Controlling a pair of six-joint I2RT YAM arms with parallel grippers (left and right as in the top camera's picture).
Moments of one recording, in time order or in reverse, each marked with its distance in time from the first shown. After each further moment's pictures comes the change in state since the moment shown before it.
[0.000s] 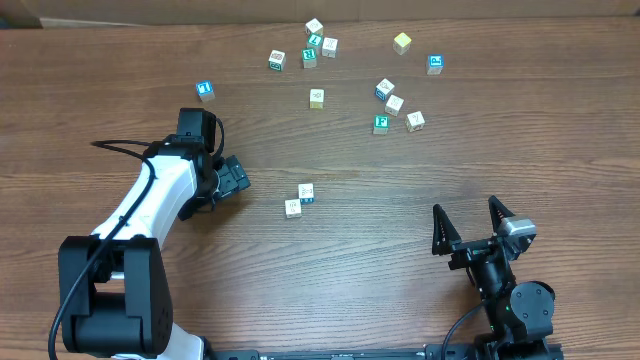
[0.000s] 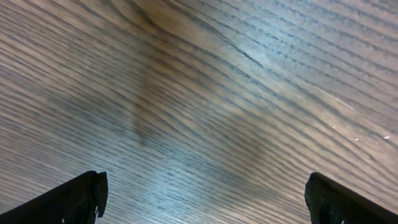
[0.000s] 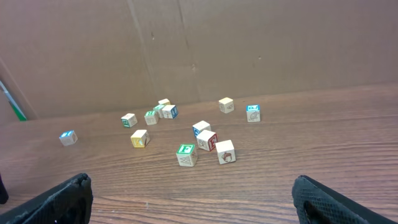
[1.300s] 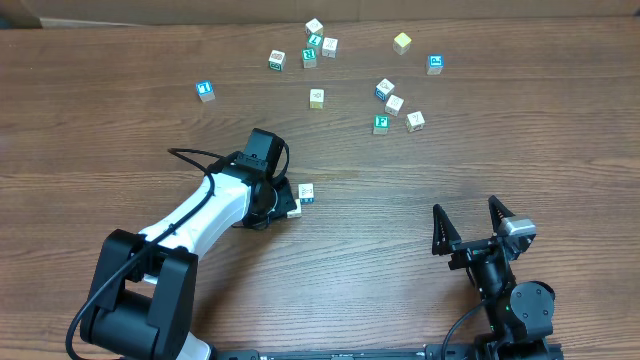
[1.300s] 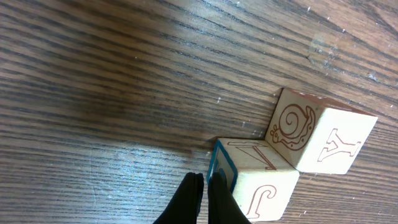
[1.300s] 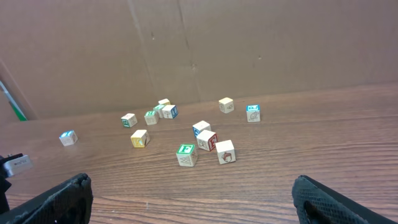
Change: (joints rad) left arm -0.299 -0.002 -0.095 0.124 0.190 -0.102; right arm 0.000 0.000 0.000 -0.002 0.000 0.000
